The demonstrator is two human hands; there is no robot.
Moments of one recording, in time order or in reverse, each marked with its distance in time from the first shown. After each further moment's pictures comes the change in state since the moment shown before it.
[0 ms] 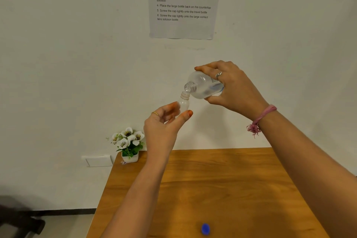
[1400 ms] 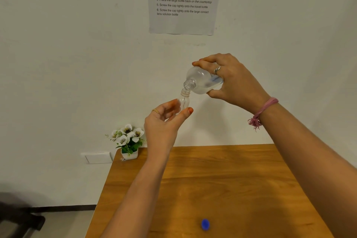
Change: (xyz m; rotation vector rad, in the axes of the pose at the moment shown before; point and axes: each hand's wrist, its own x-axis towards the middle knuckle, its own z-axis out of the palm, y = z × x) left_hand 0.001 -0.005 -0.001 -0.030 0.006 -0.035; right_hand 0.006 -0.005 -0.006 -0.051 -0.016 -0.064
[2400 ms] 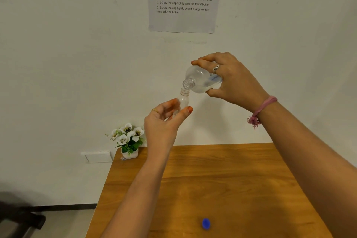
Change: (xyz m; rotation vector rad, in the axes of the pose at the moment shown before) left_hand 0.002 0.000 -0.001 -0.008 -0.002 -0.007; right_hand 0.003 0.002 0.006 0.011 0.011 -0.023
